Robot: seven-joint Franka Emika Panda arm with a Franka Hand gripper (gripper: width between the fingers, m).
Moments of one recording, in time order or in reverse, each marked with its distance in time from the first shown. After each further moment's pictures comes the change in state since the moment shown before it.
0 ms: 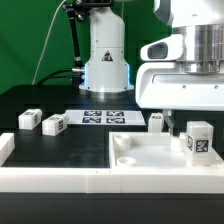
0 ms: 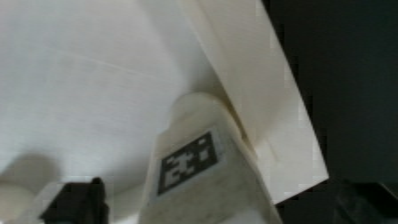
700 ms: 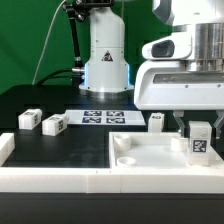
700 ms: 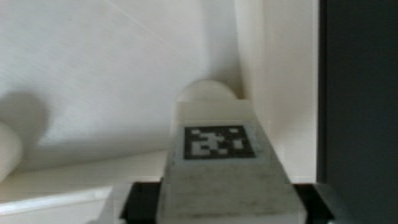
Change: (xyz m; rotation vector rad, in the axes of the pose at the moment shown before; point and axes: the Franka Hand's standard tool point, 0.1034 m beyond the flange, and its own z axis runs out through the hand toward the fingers) arm 0.001 0.003 0.000 -0.008 0.004 -0.111
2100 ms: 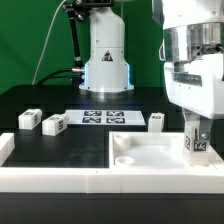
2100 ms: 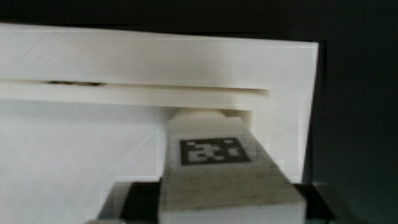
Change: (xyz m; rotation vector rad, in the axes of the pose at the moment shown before) arm -0.002 0.003 0.001 0.095 -0.023 1.342
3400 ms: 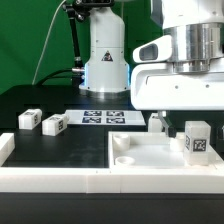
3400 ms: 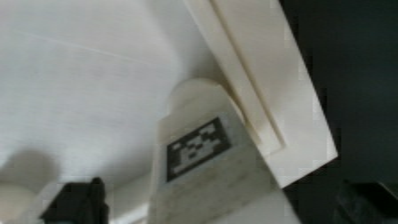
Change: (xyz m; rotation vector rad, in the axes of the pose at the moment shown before) arm 0.001 -0.001 0.000 -0.026 0.029 -1.129
